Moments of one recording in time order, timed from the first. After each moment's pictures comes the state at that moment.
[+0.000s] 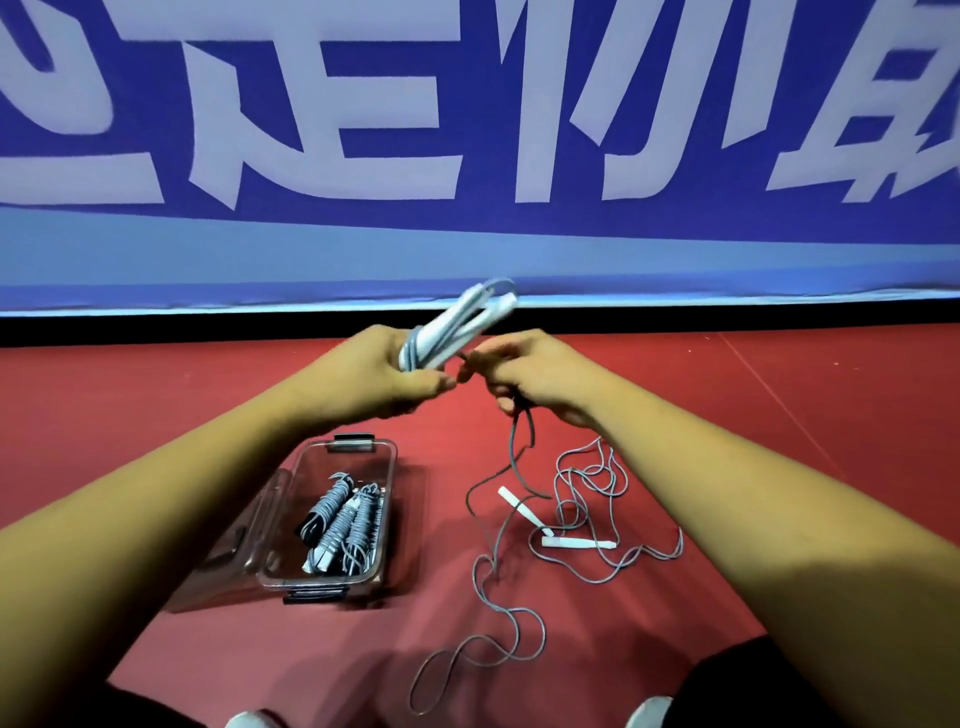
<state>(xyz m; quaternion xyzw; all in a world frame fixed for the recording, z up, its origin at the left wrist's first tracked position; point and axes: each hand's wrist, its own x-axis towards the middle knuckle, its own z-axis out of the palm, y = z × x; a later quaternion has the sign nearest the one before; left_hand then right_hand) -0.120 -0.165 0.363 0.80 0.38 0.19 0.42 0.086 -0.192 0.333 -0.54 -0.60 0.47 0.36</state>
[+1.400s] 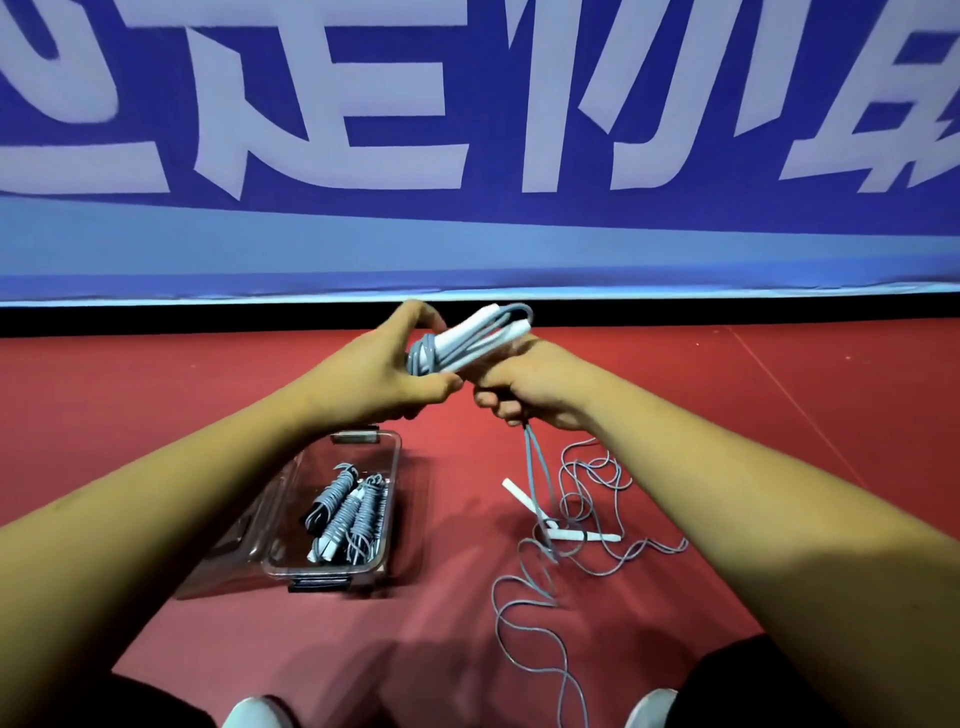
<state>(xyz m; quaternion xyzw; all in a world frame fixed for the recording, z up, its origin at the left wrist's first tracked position) -0.120 -0.176 0.357 0.82 0.38 0.21 0.37 0.073 -0.196 0.327 -0.53 -0.56 0.55 0.33</state>
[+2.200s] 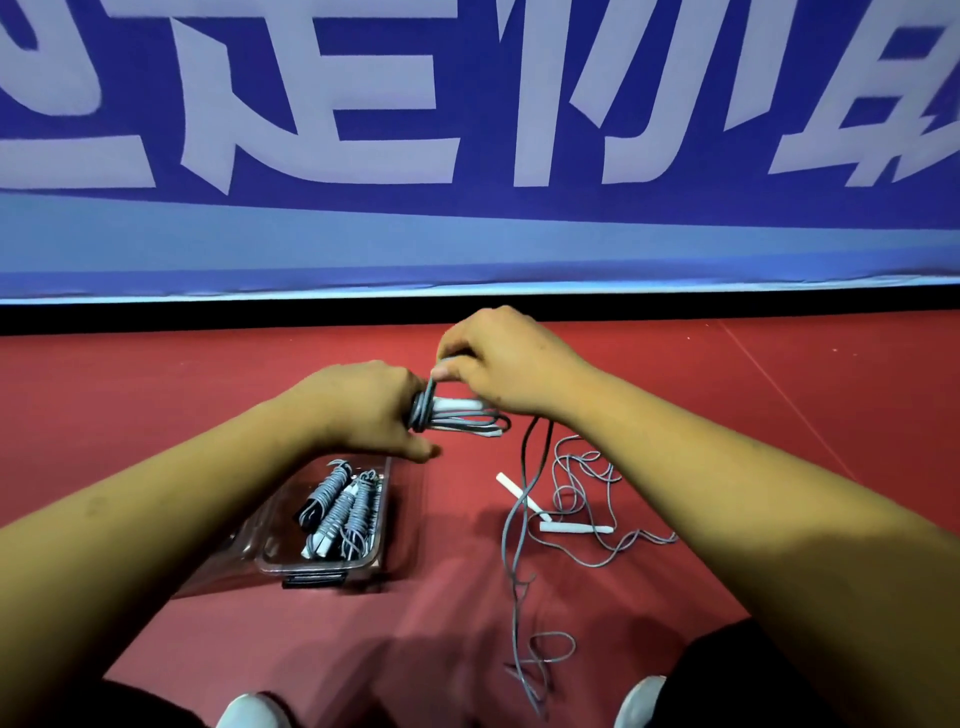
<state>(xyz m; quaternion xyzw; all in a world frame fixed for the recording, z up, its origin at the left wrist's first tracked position) -0.117 -0.177 0.346 0.89 0.43 -0.11 0.02 0.055 -0.205 0.359 -0.56 -0.79 0.13 0.20</state>
